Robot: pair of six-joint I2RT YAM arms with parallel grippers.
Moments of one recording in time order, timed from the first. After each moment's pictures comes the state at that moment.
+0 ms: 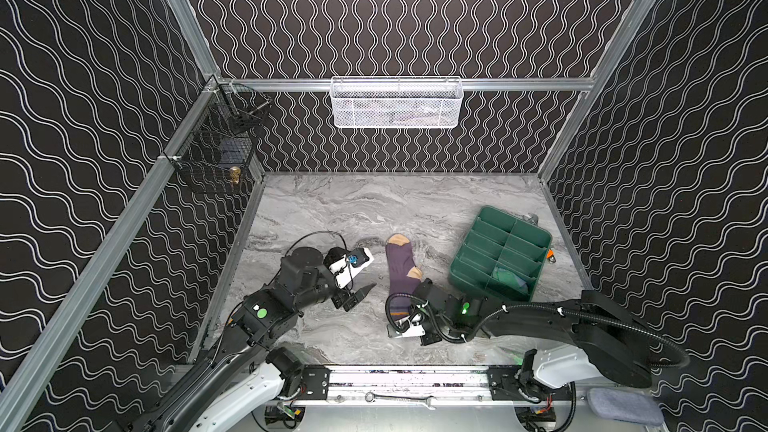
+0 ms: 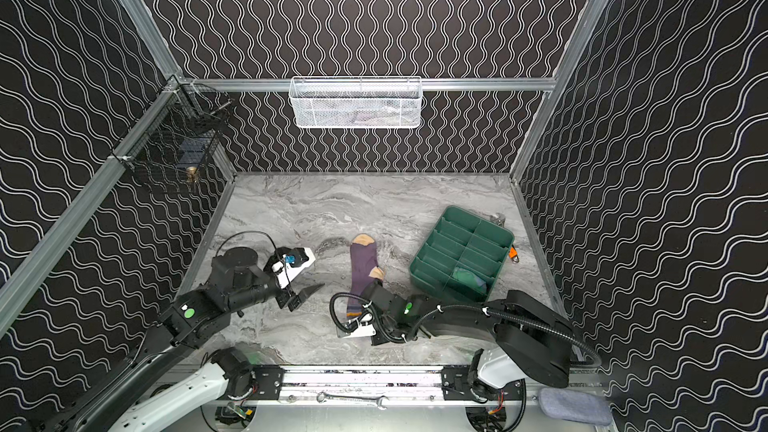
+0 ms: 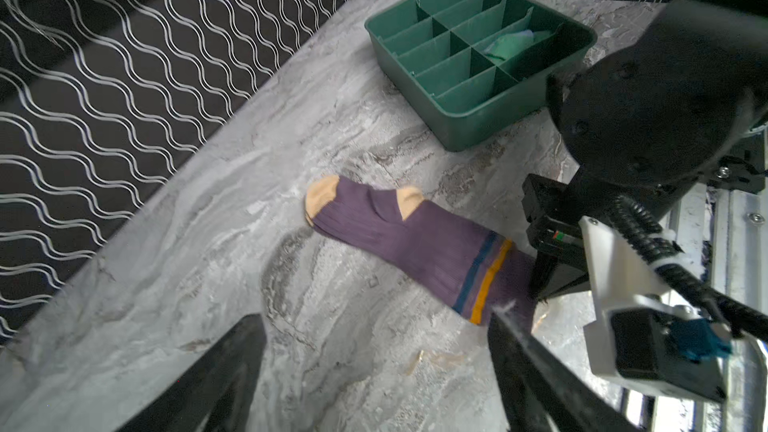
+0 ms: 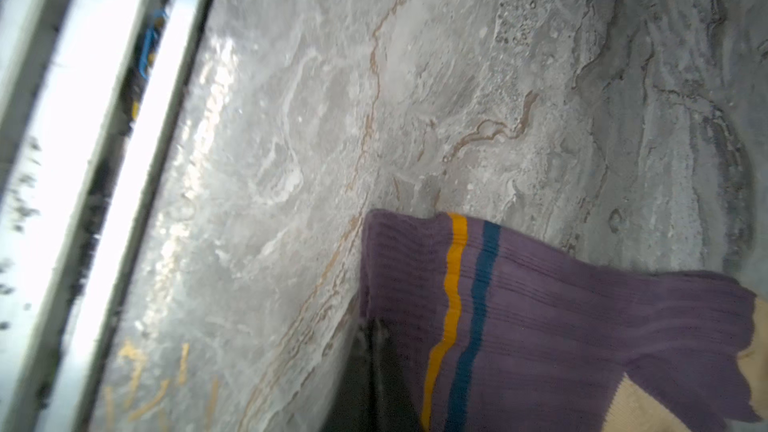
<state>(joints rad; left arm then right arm) -0.66 0.71 0.81 -0.56 0.18 0.40 1.09 1.44 0.70 -0.26 -0.18 -0.71</state>
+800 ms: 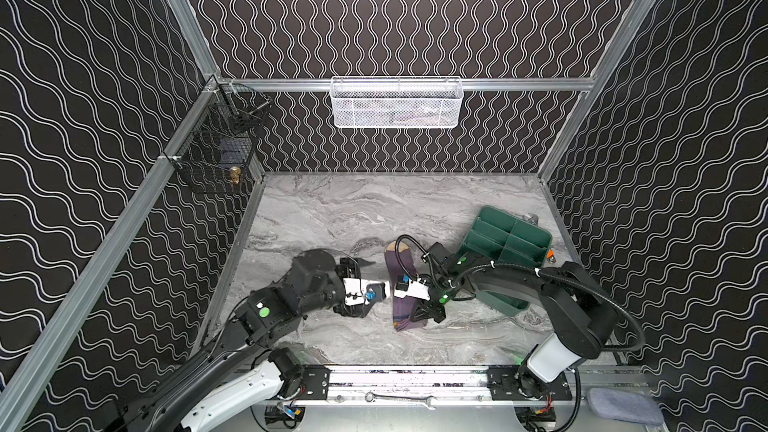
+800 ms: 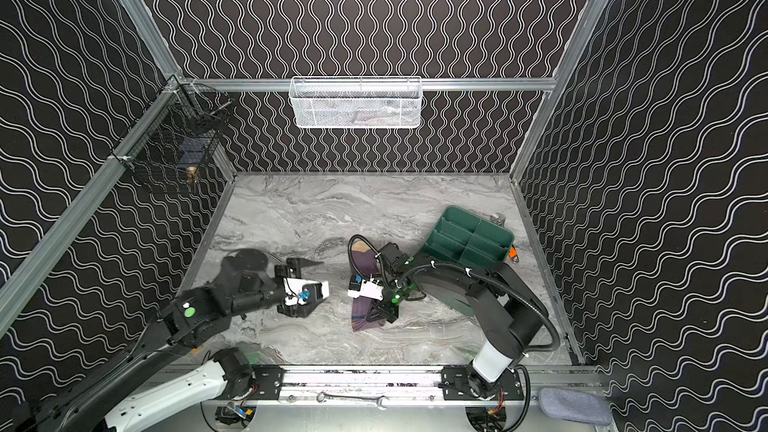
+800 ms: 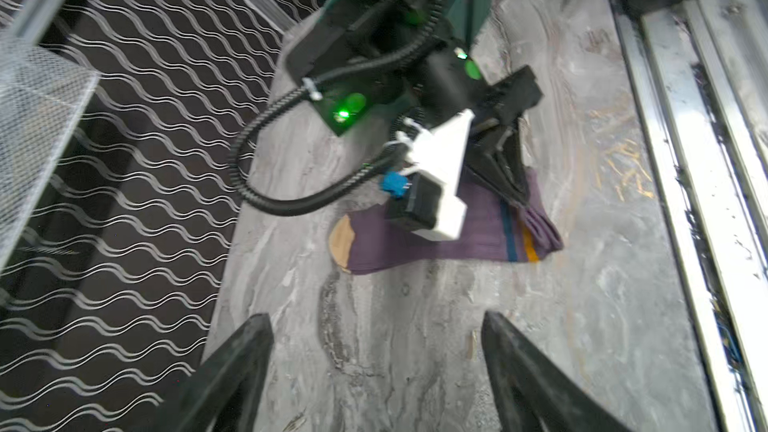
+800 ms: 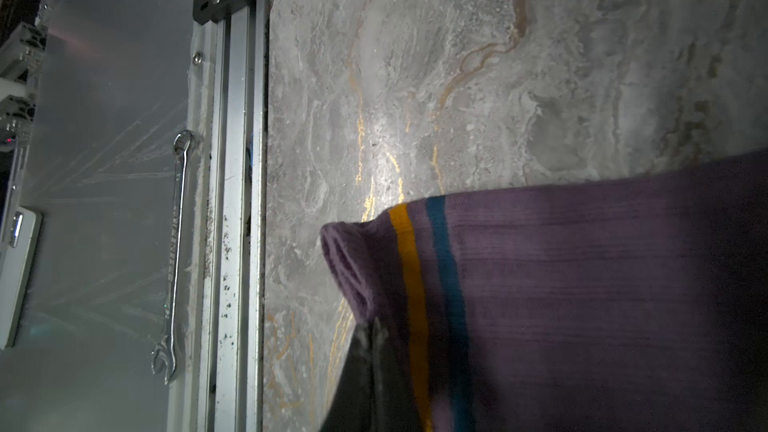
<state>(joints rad) -0.85 0.77 0.80 -0.62 0.14 0.85 0.76 1.68 0.93 -0.59 -0.72 -0.55</state>
